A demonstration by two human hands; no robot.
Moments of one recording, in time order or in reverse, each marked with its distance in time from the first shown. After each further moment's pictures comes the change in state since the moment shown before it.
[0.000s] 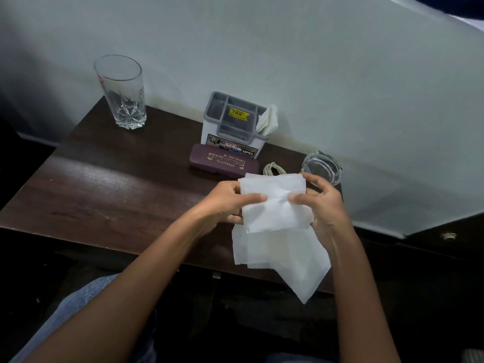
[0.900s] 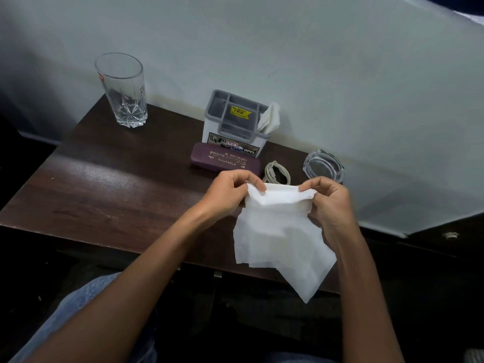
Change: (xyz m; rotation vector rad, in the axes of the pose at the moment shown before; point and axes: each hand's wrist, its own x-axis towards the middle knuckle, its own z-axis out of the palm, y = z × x) left_hand -0.002 0.003 0.001 0.124 0.081 0.273; right_hand 0.005 0.009 -0.007 -0.144 0.068 -0.175
